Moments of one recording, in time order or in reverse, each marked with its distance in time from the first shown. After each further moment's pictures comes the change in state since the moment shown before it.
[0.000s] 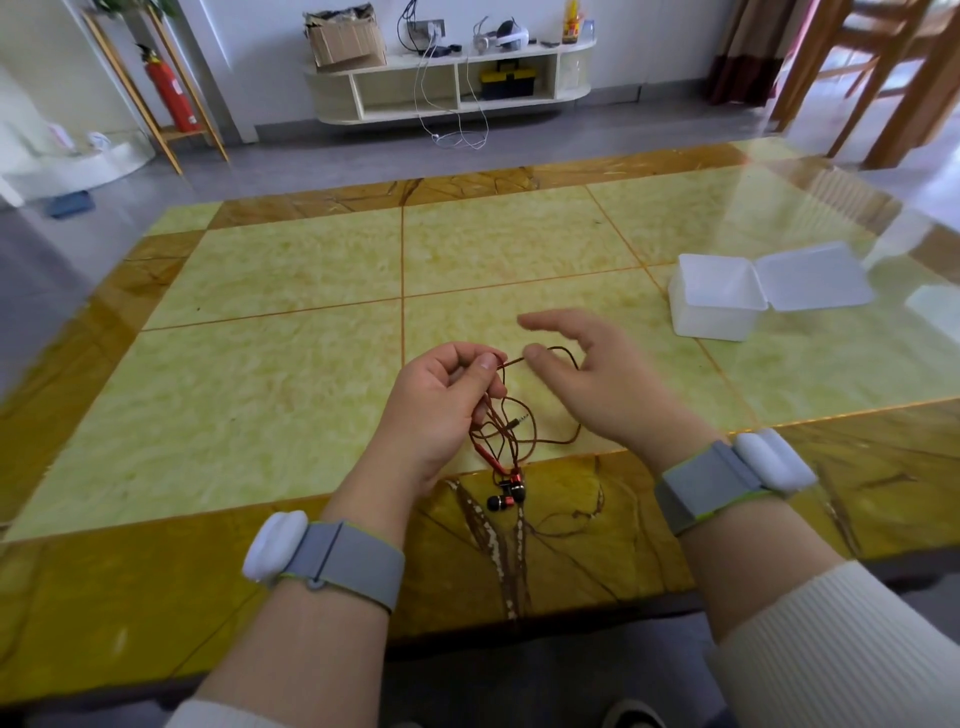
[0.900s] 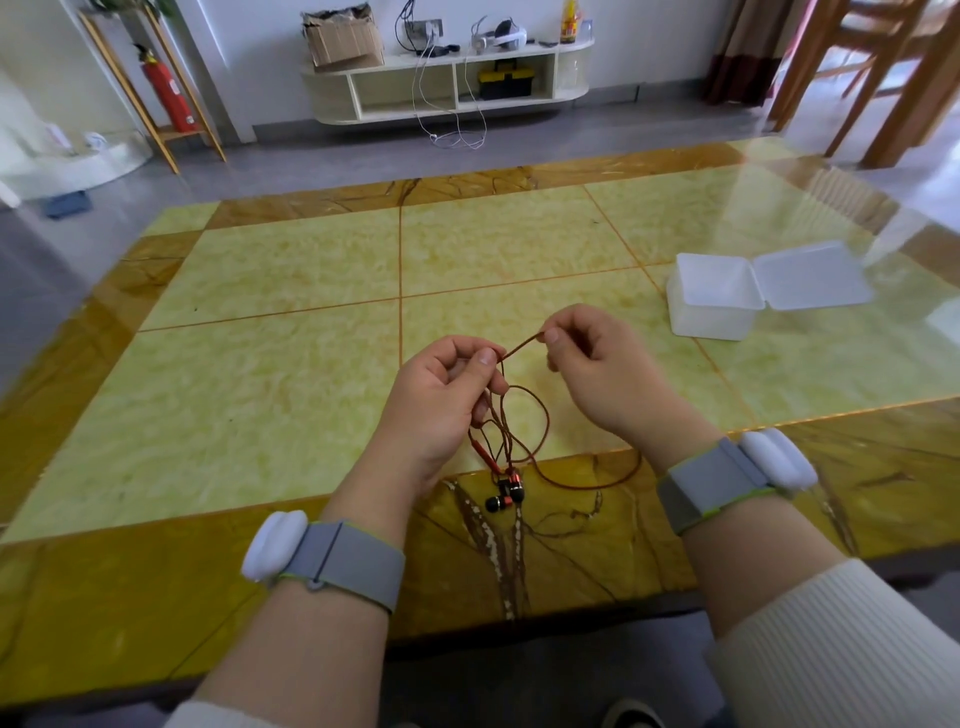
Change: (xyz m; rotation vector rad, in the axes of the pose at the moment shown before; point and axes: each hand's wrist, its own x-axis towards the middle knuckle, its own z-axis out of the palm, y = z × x) left_hand 0.001 0.002 0.001 -0.018 -0.015 0.029; right_hand 0.003 0.002 0.000 0.115 0.077 0.060
